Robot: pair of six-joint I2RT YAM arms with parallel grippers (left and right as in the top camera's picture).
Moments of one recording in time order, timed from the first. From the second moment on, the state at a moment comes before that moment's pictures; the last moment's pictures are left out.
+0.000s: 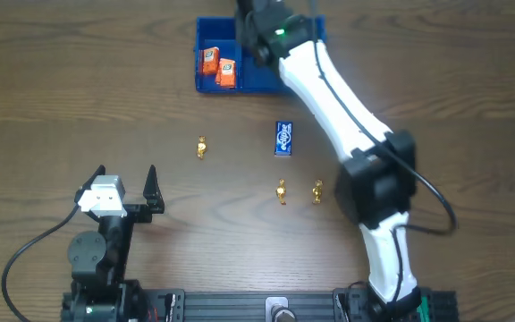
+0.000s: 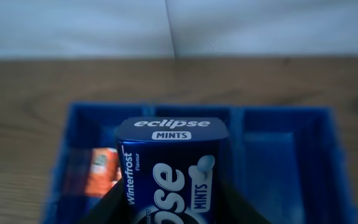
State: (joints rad) left arm -0.02 0.04 0.02 -0.12 0.05 -0.08; right arm 0.50 2.23 2.09 -0.65 0.27 0.38
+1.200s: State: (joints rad) left arm -0.02 0.04 0.02 -0.12 0.05 -0.08; right arm 0.52 2.07 1.96 -1.08 0.23 0.43
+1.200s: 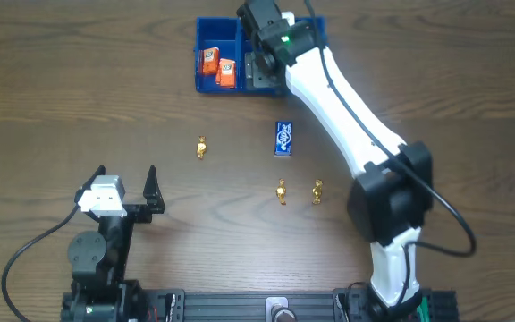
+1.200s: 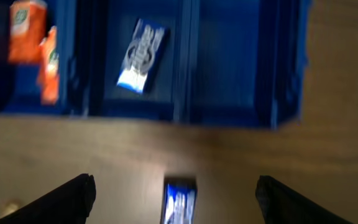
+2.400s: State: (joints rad) left arm -0.02 0.04 0.02 -0.12 0.05 -0.08; right arm 0.52 2.11 1.49 -0.87 0.06 0.57
